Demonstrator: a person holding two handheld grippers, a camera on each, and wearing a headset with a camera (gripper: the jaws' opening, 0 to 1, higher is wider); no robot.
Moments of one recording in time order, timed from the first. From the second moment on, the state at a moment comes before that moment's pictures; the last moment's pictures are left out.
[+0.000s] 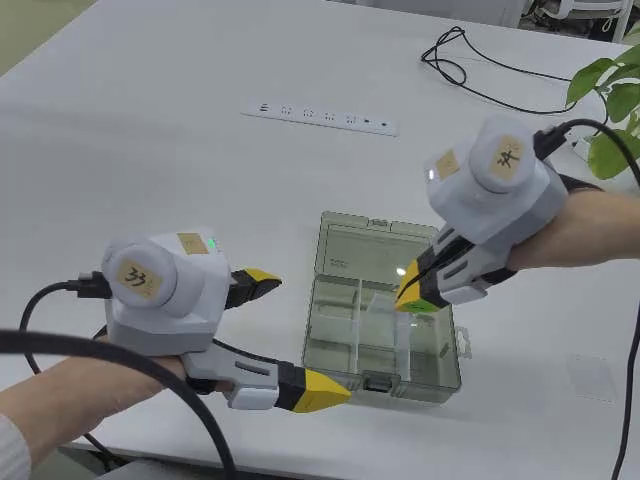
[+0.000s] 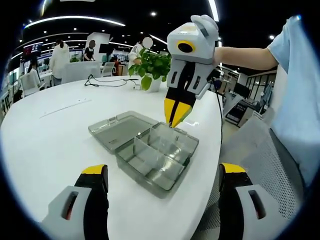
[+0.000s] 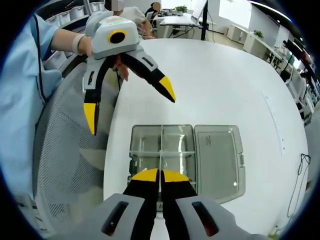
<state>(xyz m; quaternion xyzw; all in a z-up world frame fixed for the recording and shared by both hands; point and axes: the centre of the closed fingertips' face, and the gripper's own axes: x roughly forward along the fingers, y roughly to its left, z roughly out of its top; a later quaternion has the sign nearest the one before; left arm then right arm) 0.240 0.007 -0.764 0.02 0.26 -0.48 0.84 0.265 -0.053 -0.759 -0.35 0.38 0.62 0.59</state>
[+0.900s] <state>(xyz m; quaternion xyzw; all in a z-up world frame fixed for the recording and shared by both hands) 0.242 0.006 -0.762 0.01 0.25 -0.48 0.84 0.268 -0.050 -0.797 -0.38 0.41 0.61 0.56</state>
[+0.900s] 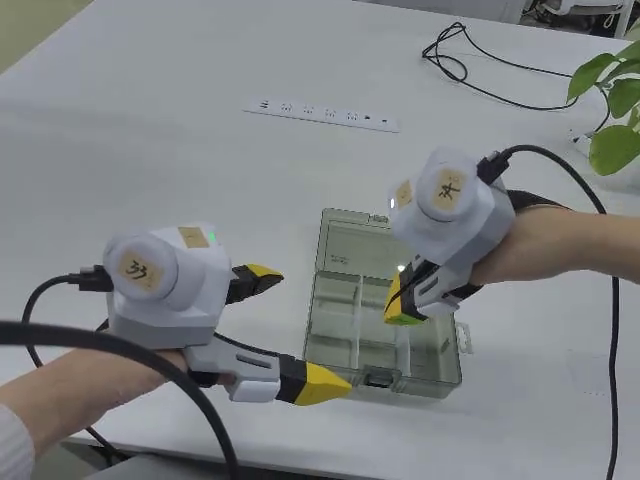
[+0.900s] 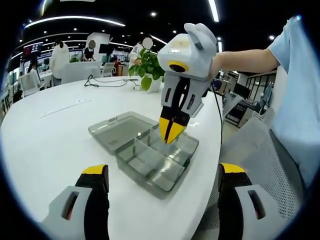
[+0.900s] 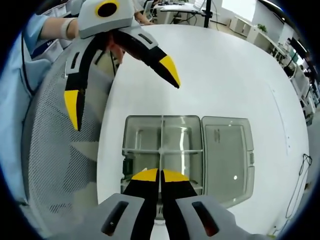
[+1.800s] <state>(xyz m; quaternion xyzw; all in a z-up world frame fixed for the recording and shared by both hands) 0.243 0.004 -0.760 0.01 0.25 -0.49 0.84 0.268 -0.050 -0.811 -0.39 0.42 0.59 0.56</state>
